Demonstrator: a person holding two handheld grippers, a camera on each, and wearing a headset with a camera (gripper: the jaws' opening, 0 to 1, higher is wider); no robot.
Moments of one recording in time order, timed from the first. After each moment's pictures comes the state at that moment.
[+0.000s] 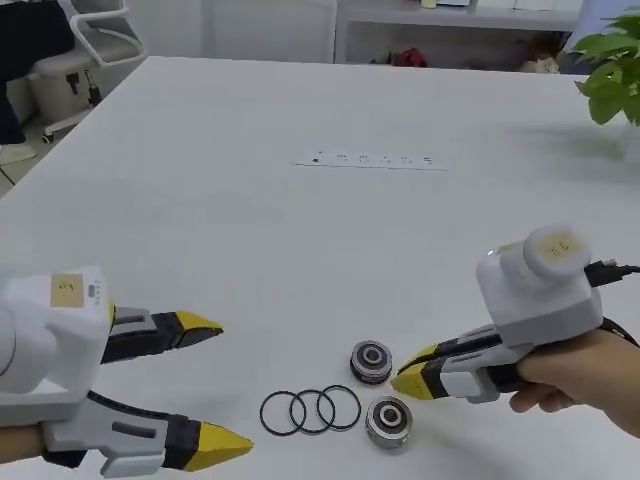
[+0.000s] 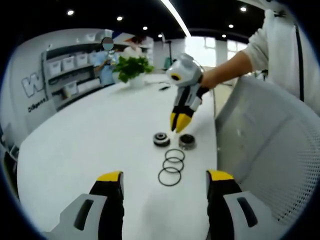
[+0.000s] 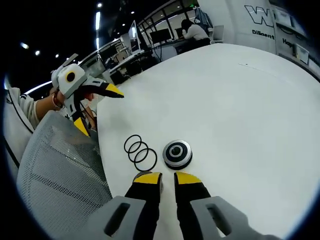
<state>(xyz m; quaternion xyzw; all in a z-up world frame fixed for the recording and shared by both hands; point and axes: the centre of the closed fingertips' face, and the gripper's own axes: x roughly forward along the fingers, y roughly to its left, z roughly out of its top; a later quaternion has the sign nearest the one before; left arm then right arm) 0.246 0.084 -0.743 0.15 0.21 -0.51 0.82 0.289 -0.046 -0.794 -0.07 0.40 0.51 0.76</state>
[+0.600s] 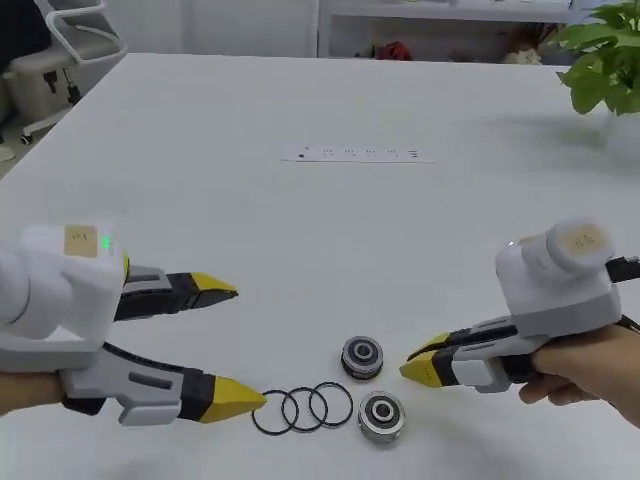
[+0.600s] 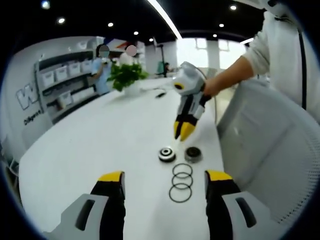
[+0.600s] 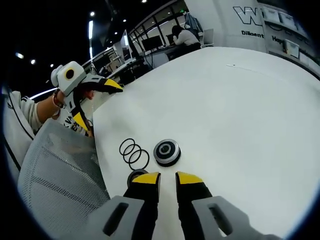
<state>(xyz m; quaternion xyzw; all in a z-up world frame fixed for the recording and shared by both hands) 0.271 0.064 -0.720 0.17 0.18 -0.53 0.81 0.296 -0.062 -0.790 -0.04 0.39 0.48 0.78</state>
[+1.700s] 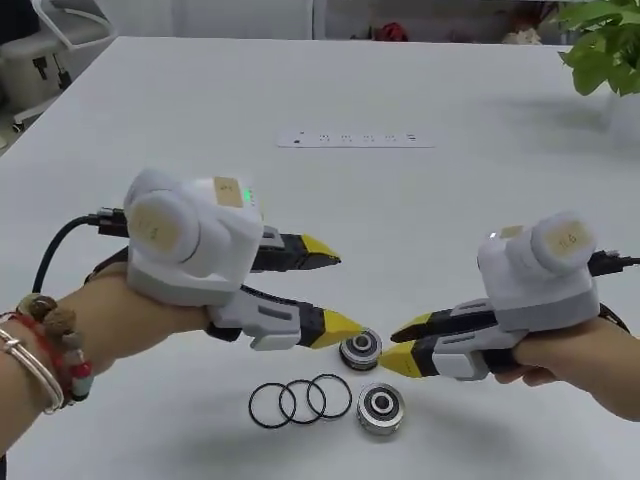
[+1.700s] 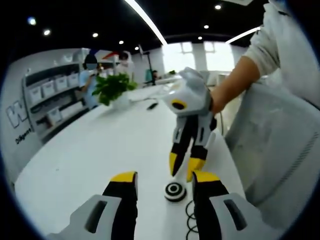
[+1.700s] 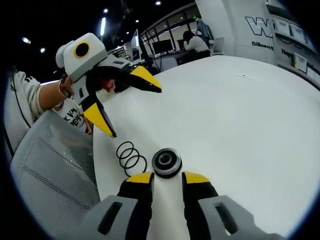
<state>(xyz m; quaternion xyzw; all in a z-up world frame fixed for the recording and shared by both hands) 0.313 -0.022 -0.723 0.18 0.14 -0.58 0.78 0.307 -0.043 -0.798 -0.07 0.35 0.51 0.78</state>
